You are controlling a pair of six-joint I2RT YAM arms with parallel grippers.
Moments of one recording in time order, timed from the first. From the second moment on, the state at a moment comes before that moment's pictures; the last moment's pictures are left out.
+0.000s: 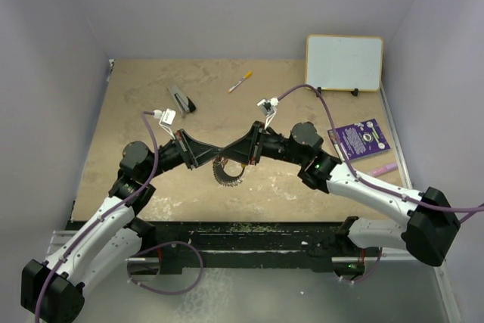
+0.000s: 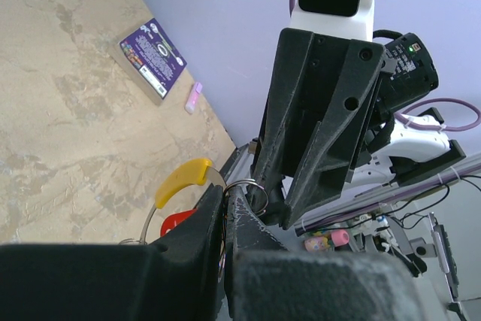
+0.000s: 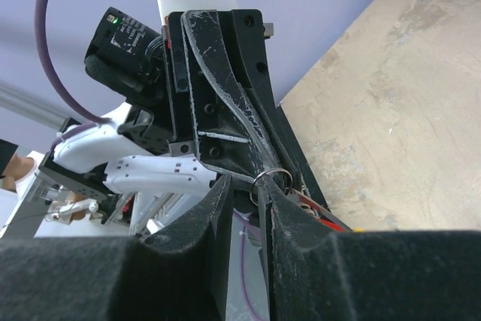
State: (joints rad) left arm -0.45 0.73 0.47 0.37 0.61 -1.01; right arm 0.84 1.19 0.77 0.47 -0.44 0.87
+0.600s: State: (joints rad) left arm -0.44 0.73 0.49 0.37 0.63 -0.93; right arm 0.83 1.26 0.76 0.61 -0.49 0.96
